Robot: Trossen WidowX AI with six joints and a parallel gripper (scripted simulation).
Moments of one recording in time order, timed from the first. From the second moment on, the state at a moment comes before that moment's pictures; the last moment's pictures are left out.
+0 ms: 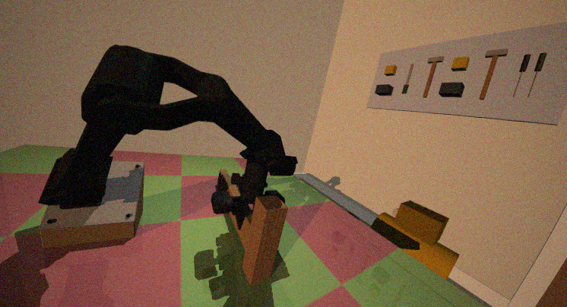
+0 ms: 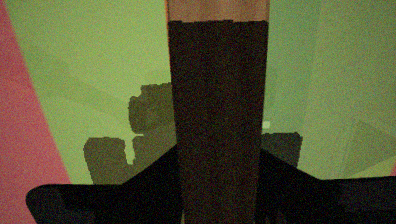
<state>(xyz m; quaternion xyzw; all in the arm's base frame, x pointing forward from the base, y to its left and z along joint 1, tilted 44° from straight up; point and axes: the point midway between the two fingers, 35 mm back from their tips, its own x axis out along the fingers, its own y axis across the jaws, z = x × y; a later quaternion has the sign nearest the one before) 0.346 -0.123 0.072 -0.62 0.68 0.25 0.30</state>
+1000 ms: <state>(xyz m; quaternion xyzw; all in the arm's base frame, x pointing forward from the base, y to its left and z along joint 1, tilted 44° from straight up) 0.348 -0.125 0.072 -0.63 0.67 0.25 0.30</state>
